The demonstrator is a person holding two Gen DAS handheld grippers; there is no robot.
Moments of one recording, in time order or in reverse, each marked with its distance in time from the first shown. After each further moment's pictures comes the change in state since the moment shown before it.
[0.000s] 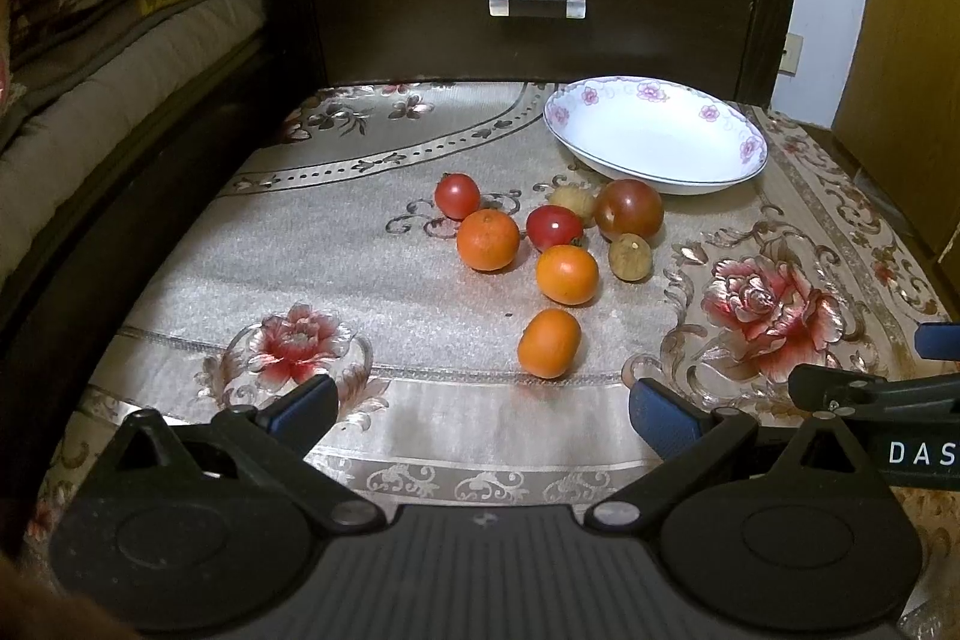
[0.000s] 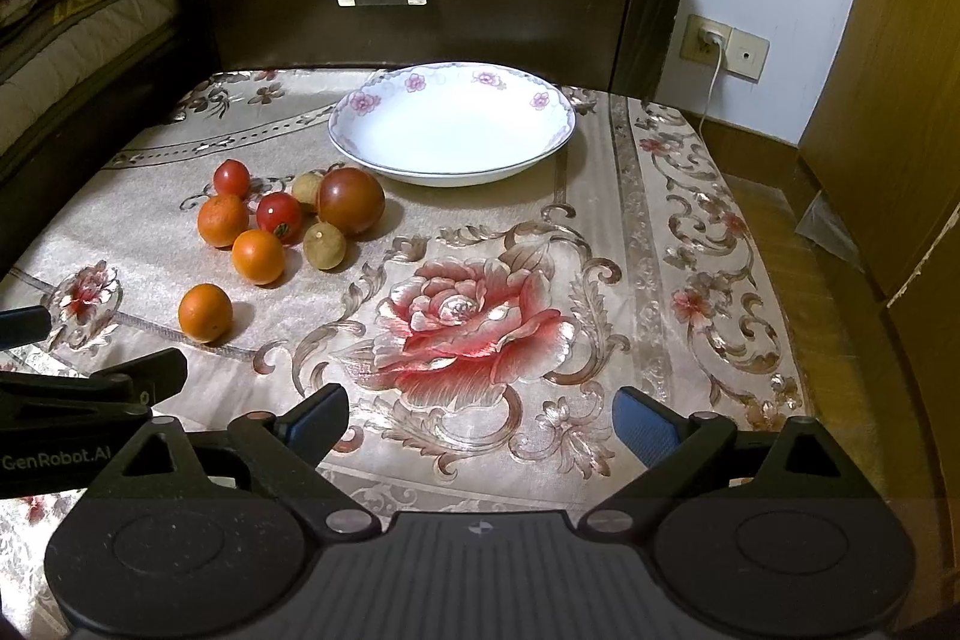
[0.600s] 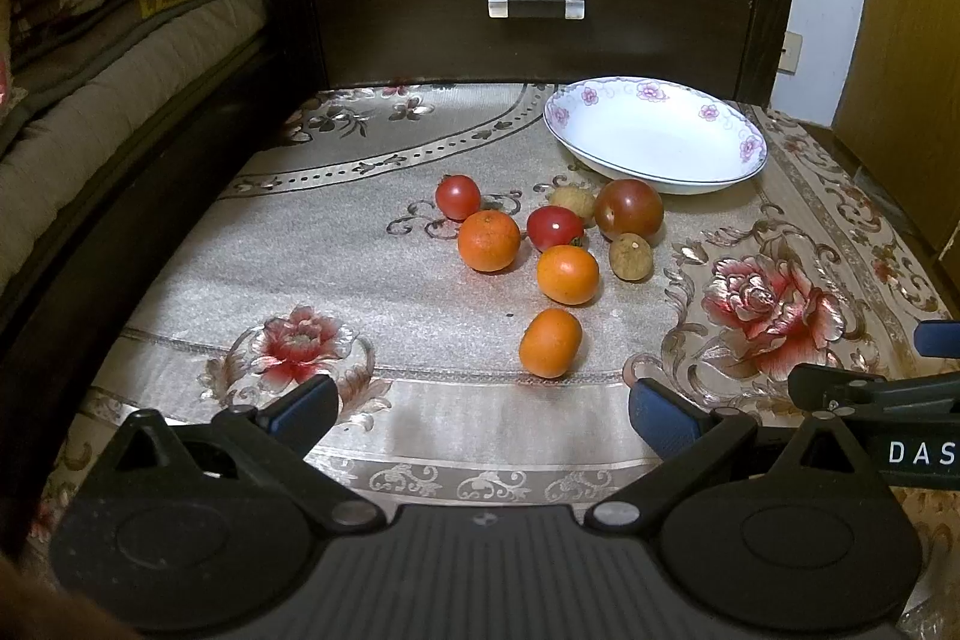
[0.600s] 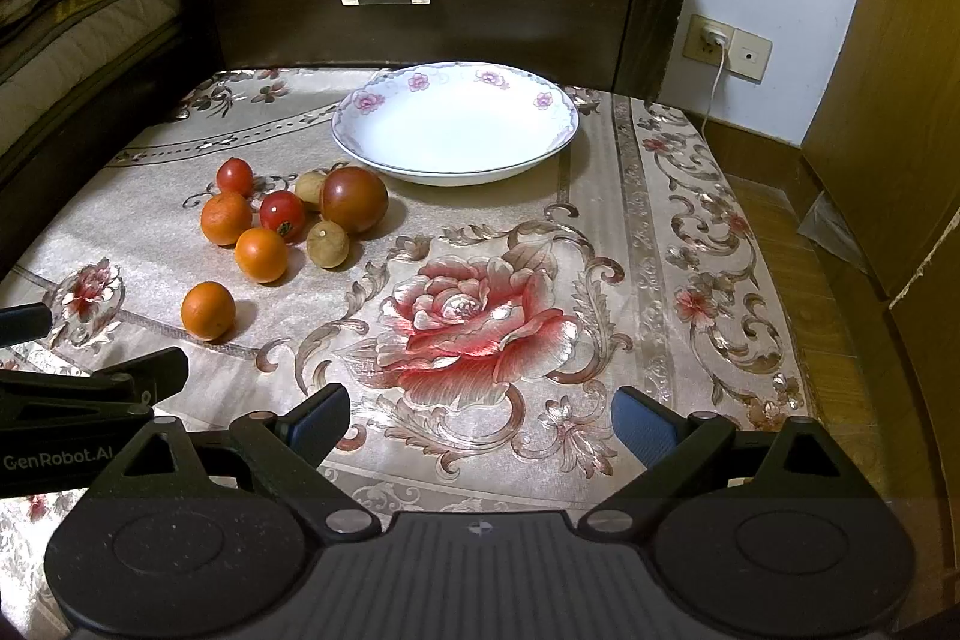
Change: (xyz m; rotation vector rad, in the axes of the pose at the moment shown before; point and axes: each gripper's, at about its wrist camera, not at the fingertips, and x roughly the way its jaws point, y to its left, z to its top) left arm 0.000 0.001 -0.001 0.004 -0.005 0.001; right arm 0.000 0.002 -0.001 -0.001 -0.001 -0.001
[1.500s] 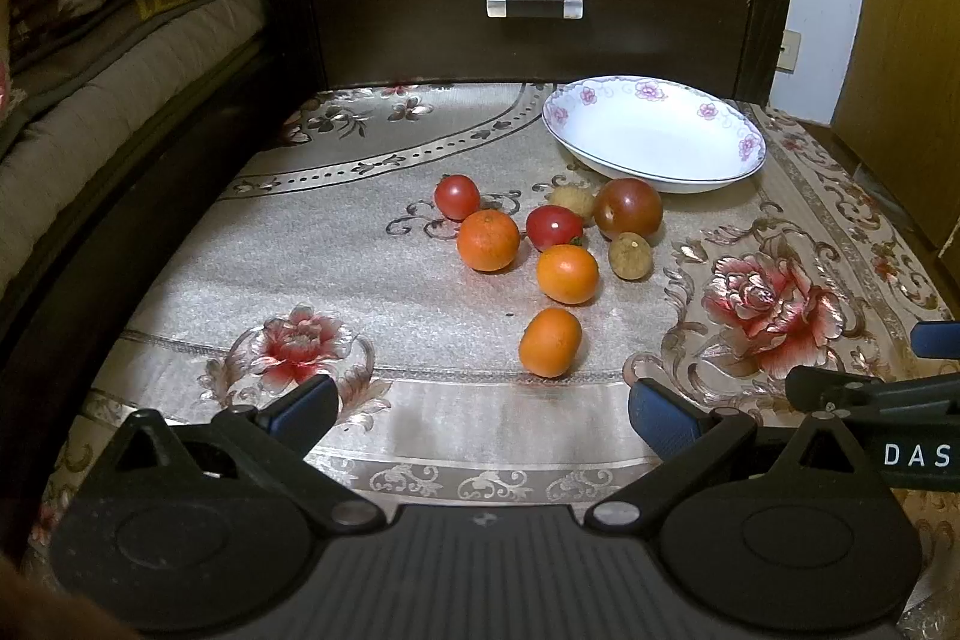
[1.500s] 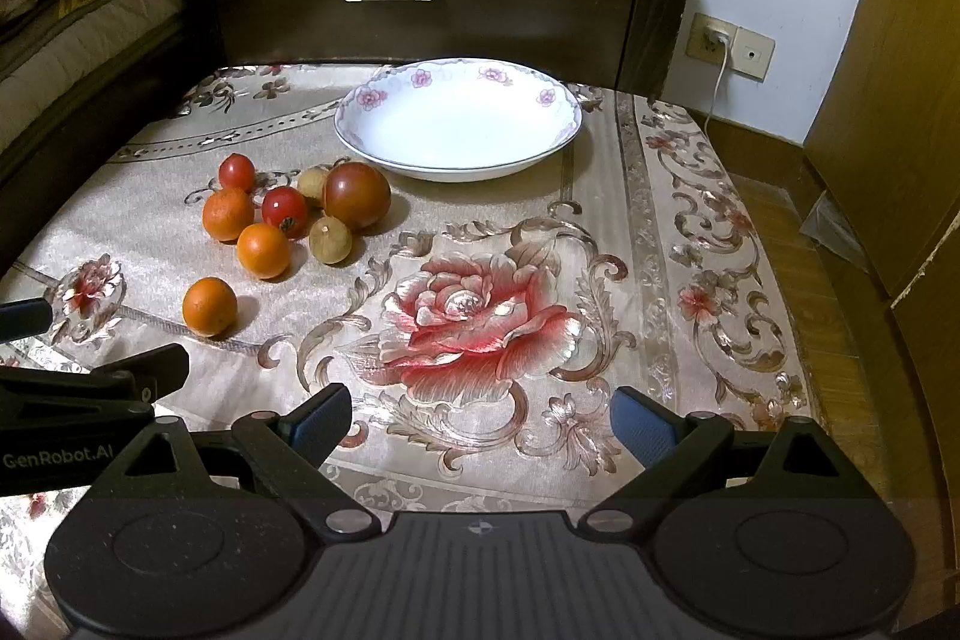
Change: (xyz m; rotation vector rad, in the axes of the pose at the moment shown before) left arm -0.001 0.001 -0.001 0.003 0.000 -0.002; right arm 0.001 0.002 0.000 0.001 0.006 0.002
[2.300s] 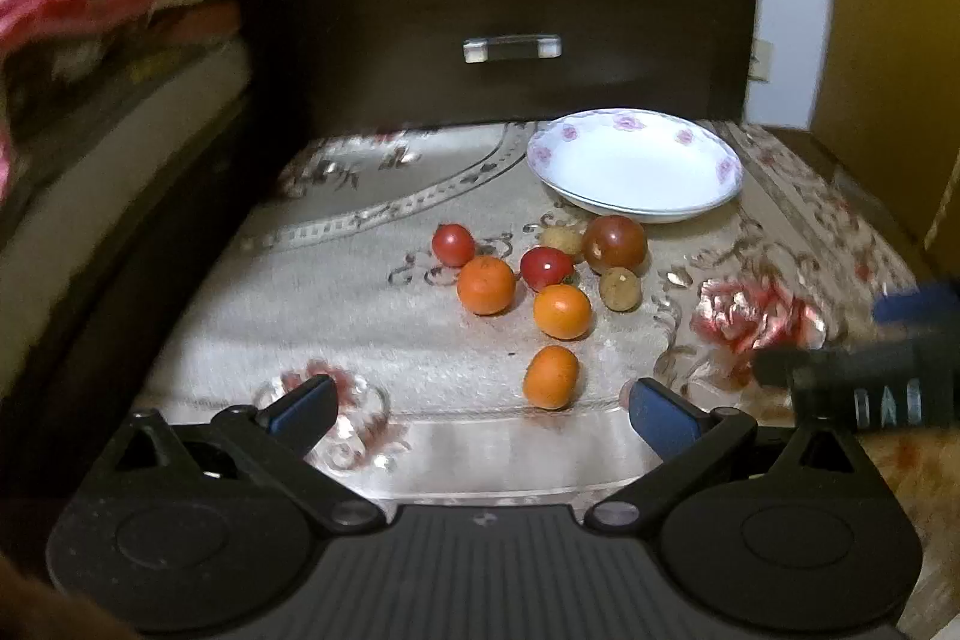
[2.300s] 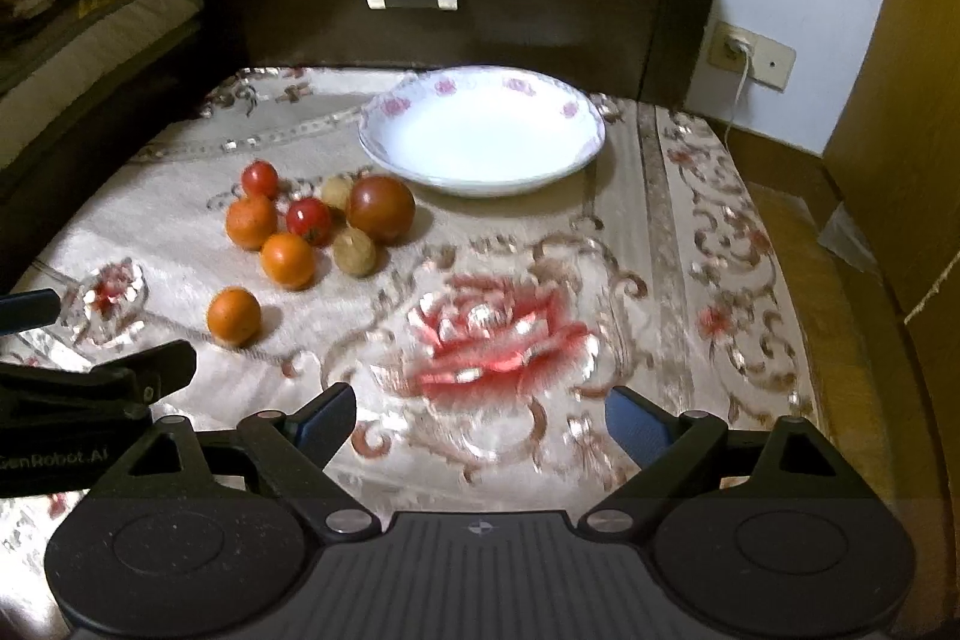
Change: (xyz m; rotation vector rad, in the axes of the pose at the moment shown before) left arm -0.016 0.001 0.007 0.105 -0.066 -0.009; right arm -0.005 0.003 0.013 -0.022 0.000 0.043
